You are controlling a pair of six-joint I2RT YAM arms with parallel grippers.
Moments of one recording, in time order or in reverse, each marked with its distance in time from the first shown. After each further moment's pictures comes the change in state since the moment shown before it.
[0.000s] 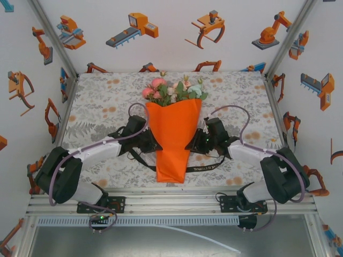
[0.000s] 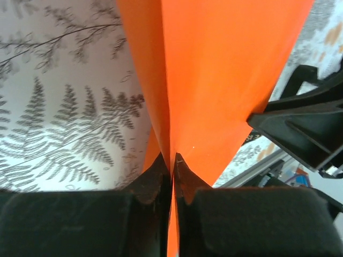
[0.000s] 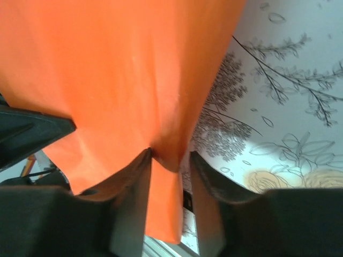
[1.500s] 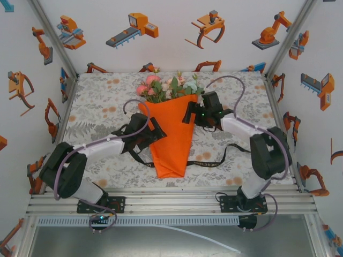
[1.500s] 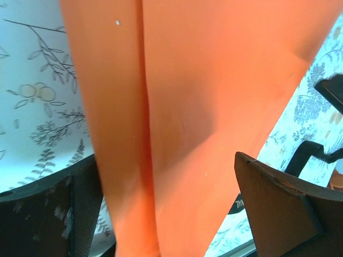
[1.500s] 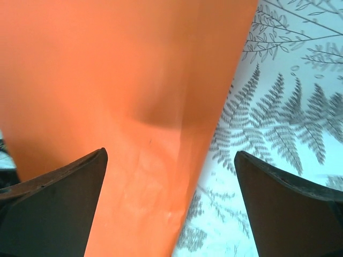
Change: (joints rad) left arm -0.012 0.037 0.039 0.069 -0.279 -0.052; right arm -0.092 0.239 0.472 -0.214 0.193 -0.283
